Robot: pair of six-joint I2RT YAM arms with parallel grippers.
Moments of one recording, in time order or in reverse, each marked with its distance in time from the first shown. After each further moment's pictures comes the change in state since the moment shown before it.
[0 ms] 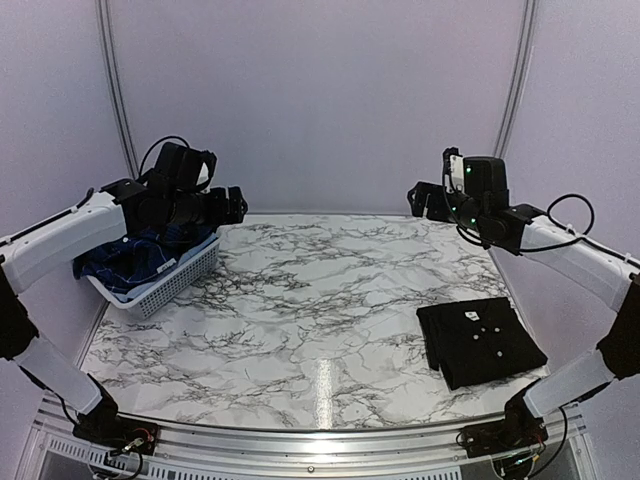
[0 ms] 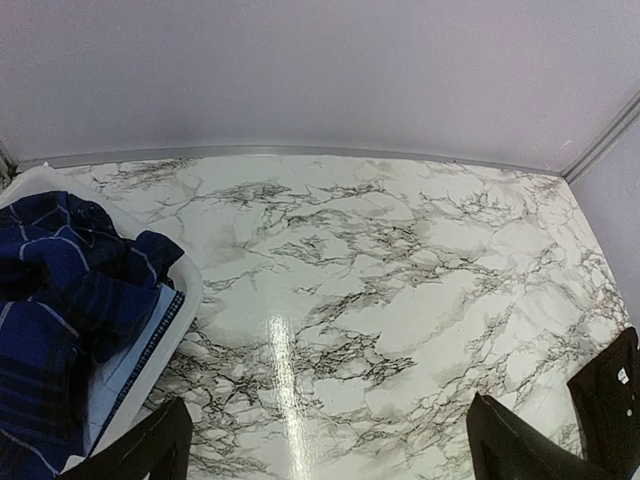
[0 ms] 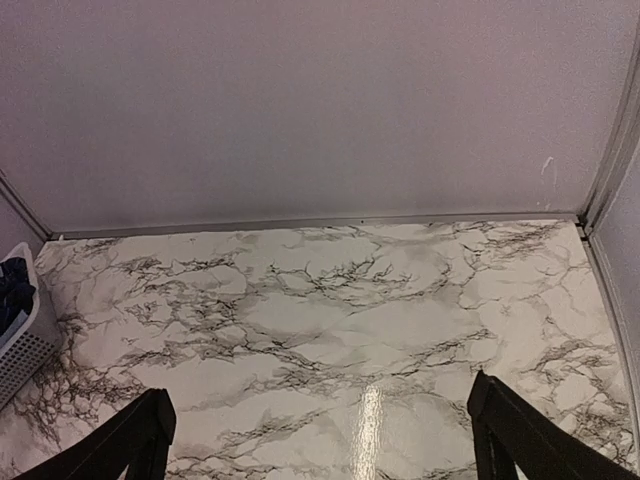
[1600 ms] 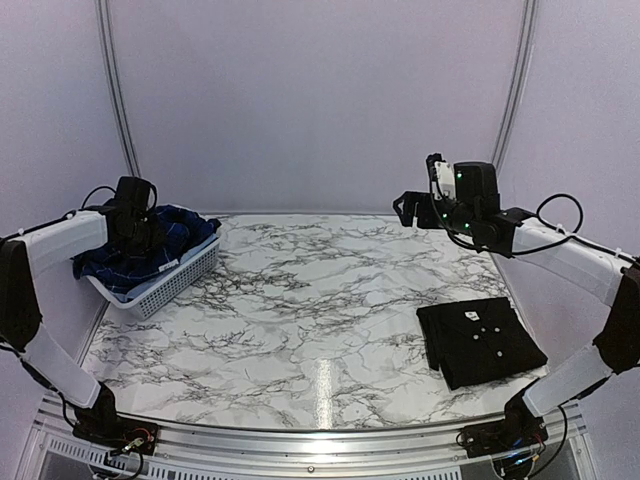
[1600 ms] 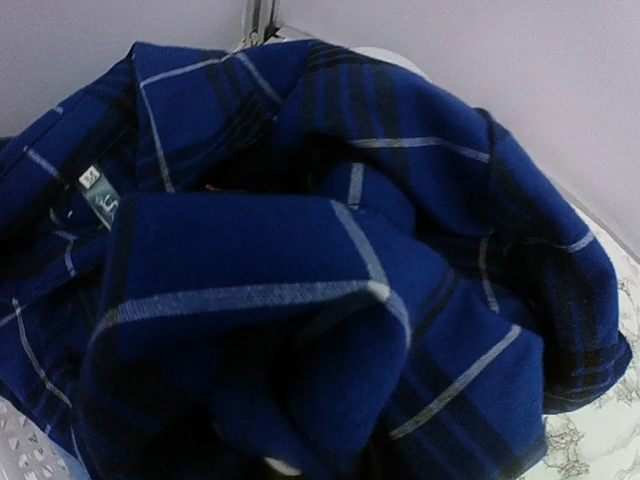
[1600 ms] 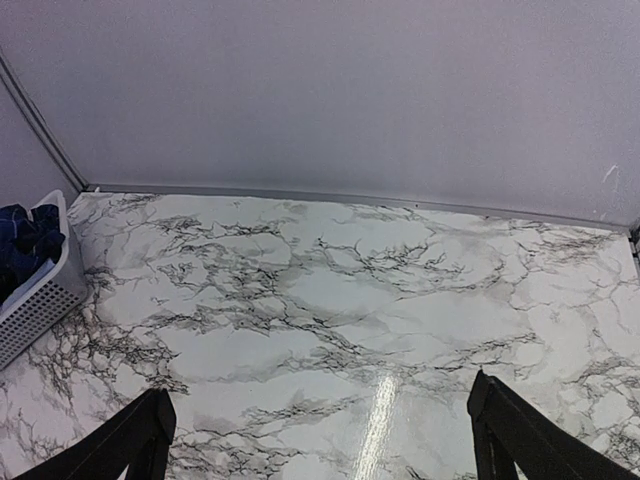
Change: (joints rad) left arm 0.449 0.029 -0.244 0.047 -0.047 -0.145; right arm 0.028 0.038 -0.019 0.035 -0.117 -0.059
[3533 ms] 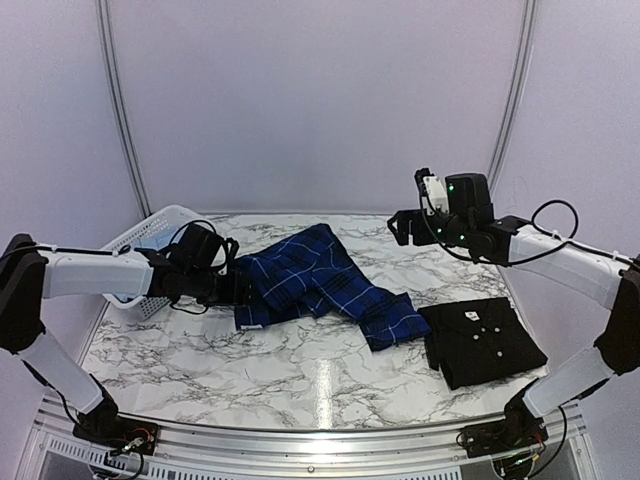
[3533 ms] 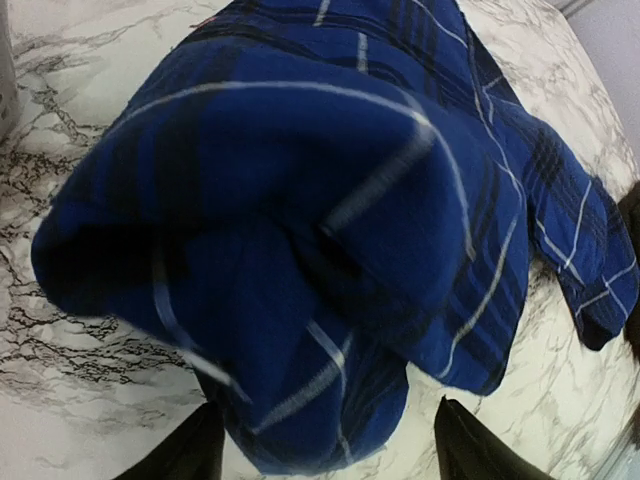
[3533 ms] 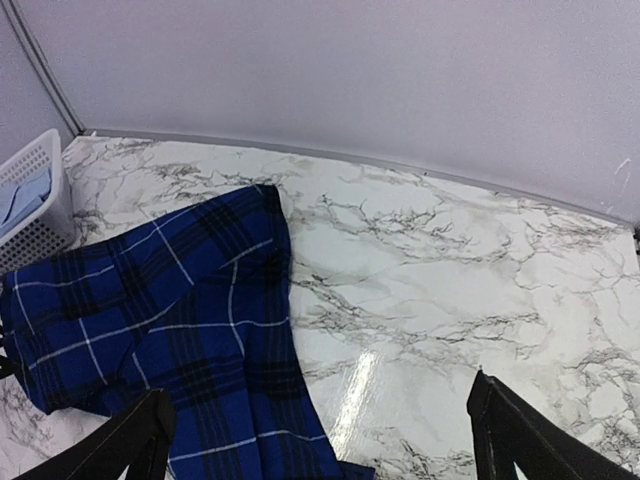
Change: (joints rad) left arm -0.489 0.045 -0.209 0.243 0.326 0.087; right arm 0.036 -0.009 -0.043 -0.031 0.007 -0.076
